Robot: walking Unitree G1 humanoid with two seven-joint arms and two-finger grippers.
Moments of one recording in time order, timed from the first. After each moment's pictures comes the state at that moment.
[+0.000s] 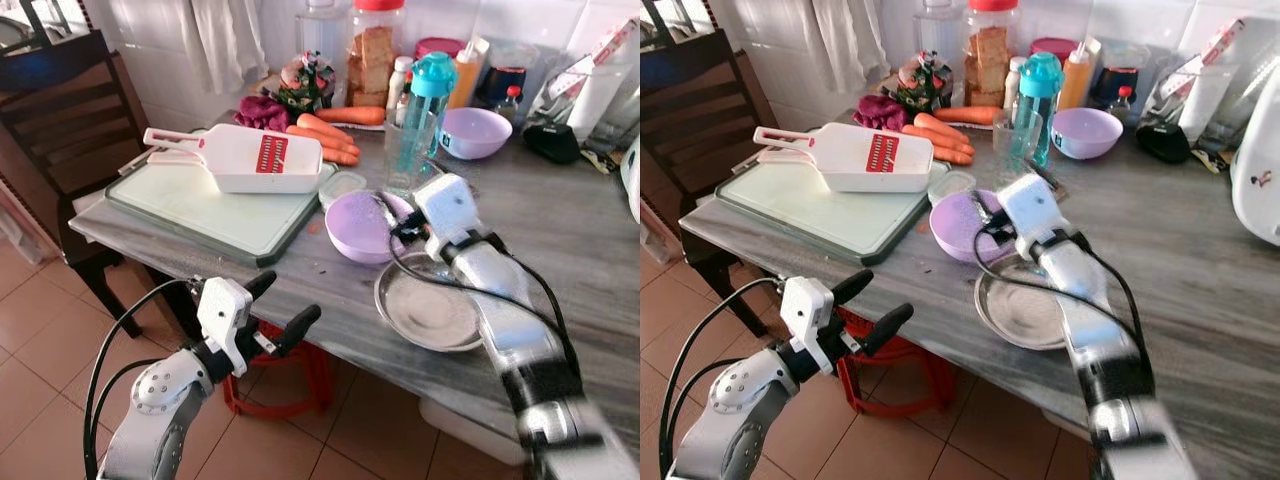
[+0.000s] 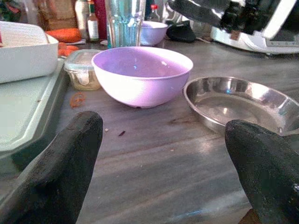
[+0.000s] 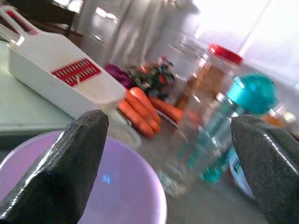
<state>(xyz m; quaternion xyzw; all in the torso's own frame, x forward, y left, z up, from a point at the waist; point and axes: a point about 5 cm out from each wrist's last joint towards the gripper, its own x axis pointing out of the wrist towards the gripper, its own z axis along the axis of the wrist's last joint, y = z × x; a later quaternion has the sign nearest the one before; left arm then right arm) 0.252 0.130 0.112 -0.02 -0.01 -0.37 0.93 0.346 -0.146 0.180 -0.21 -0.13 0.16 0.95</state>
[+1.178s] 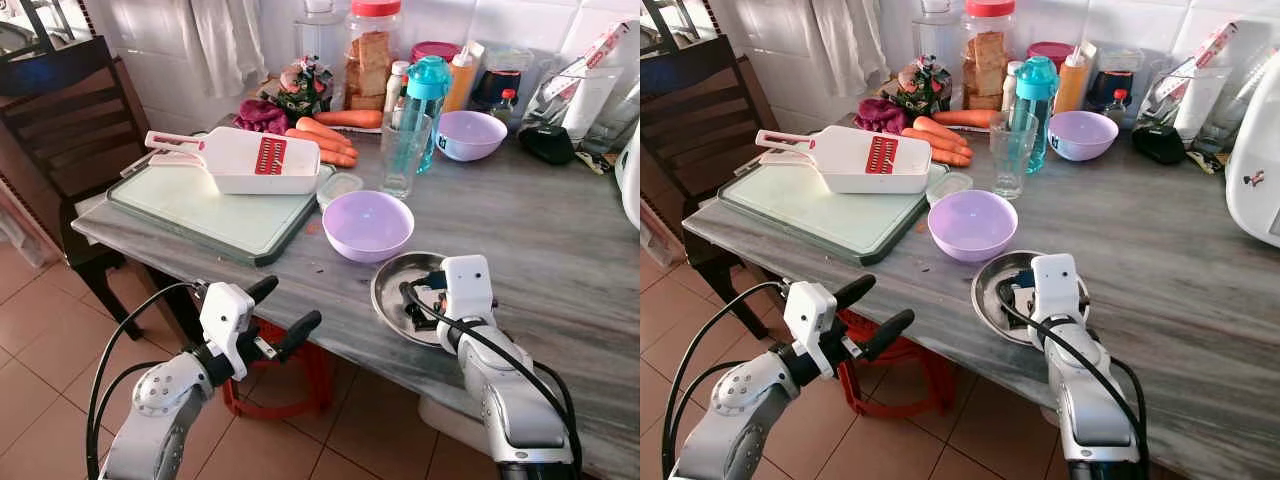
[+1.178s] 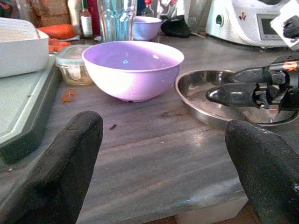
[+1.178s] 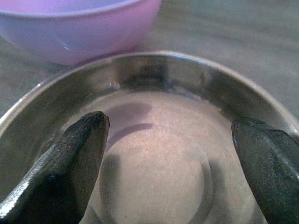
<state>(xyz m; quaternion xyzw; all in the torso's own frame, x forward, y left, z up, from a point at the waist) 0.251 0.130 0.104 -0.02 0.00 -0.38 0.93 0.288 -0.155 0.110 -0.04 0.17 0.04 0.98</state>
